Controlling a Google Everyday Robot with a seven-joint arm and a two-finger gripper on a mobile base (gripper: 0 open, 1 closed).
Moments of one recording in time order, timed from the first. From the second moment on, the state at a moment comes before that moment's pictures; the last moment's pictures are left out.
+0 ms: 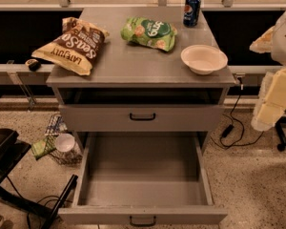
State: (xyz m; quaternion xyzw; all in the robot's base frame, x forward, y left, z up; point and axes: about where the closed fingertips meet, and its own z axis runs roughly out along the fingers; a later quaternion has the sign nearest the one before) arm 0.438 -0.217 0.976 -0.60 0.78 -0.03 0.16
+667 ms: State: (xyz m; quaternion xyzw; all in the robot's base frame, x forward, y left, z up) arm 0.463 -0.208 0.974 -0.60 0.78 -0.05 0.18
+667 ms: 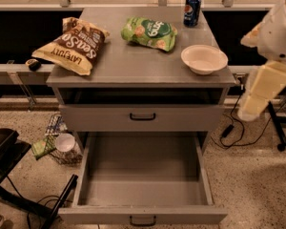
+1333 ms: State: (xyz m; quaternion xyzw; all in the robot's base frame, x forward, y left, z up) arm 0.586 -0.173 0.995 -0.58 0.77 -0.08 0.27
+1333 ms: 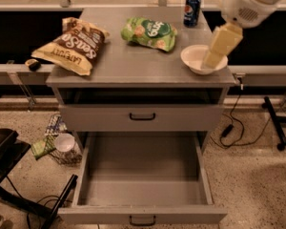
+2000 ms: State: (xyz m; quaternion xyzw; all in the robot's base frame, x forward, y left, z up) arm 0.652 -0.145 1.005 -0.57 0.75 -0.05 0.33
